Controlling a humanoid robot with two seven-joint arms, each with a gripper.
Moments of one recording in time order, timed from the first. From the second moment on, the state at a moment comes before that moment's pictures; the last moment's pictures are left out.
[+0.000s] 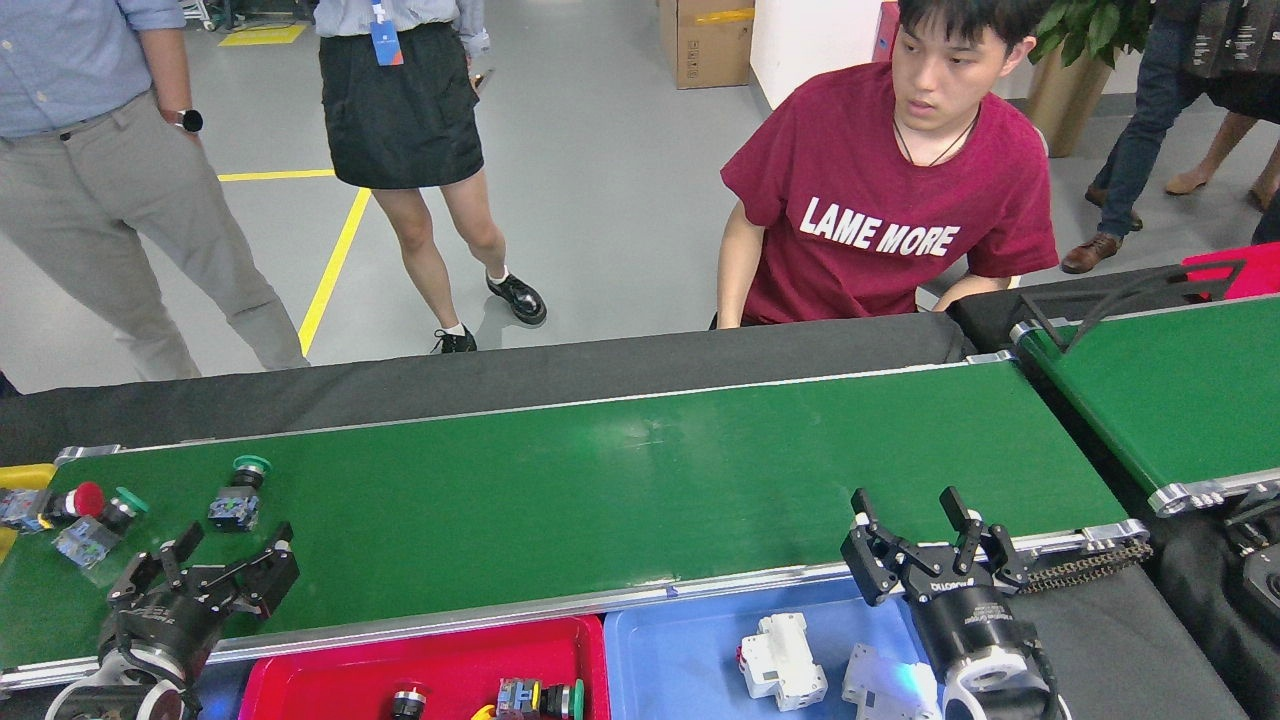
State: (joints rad) left arm -0.27 0.32 0.26 -0.98 -1.45 -0.24 -0.08; right arm 0.03 -0.06 0.13 -1.62 1.20 -0.03 0.05
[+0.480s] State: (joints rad) left arm -0.39 0.37 0.21 -0.71 -1.47 -0.18 0.11; right arm 0.03 -0.06 0.13 -1.63 1.20 -0.04 0.05
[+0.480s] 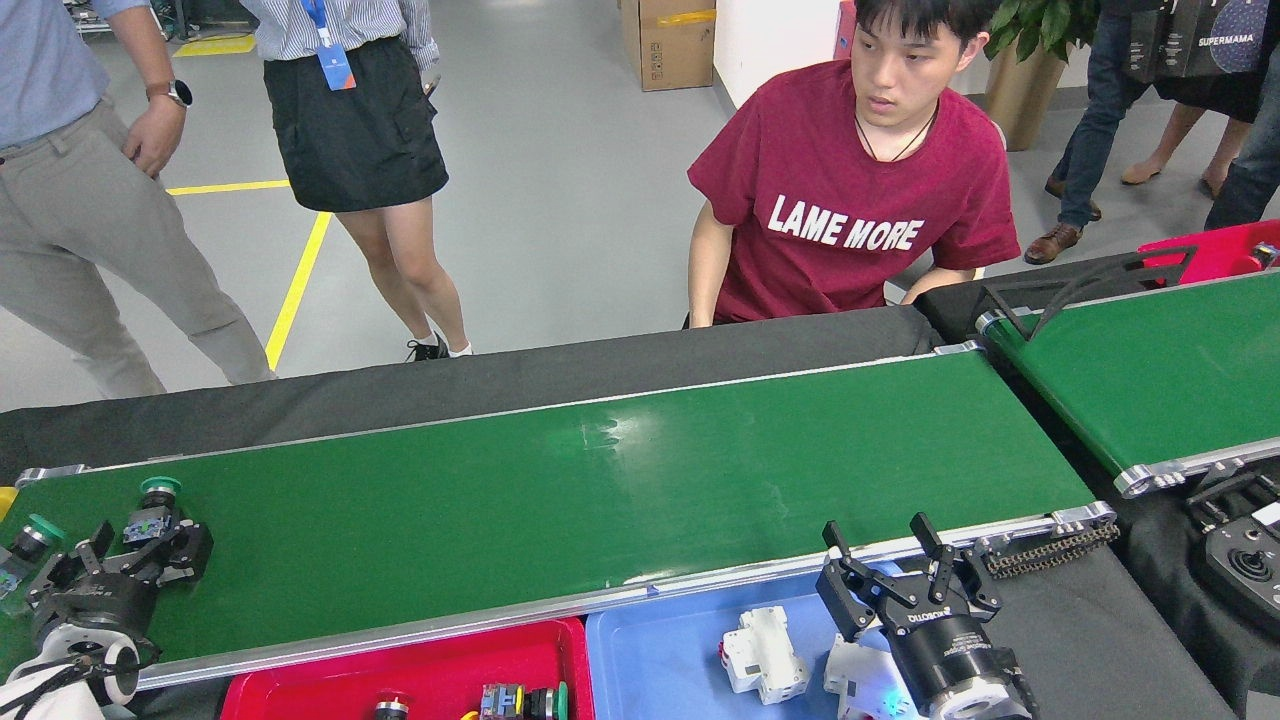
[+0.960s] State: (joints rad) left arm 0.08 0.36 0.18 -1.38 -1.44 -0.64 0.17; right arm 0.05 -0.06 0.05 -1.63 1.20 -0.03 0.05
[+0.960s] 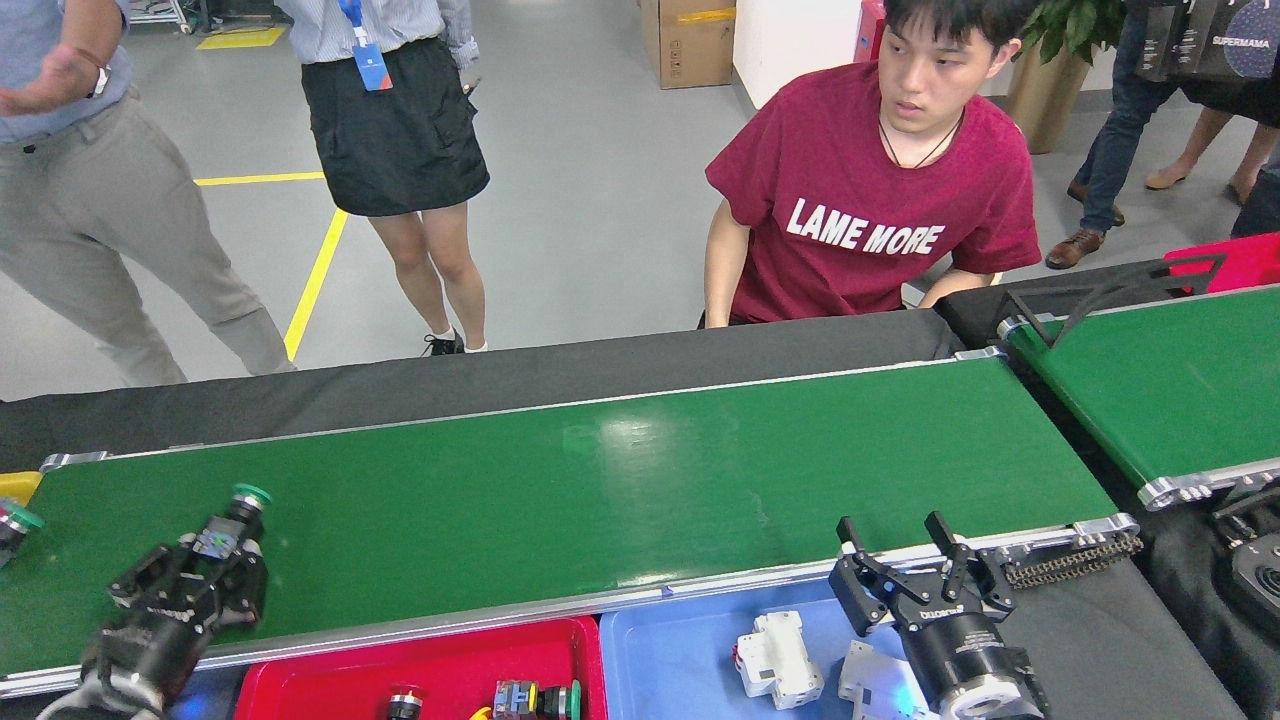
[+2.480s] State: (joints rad) left arm 0.25 0.12 0.47 -1.57 -1.44 -0.43 0.15; right arm 0.21 -0.06 0.00 -1.75 1.28 0.00 0.00
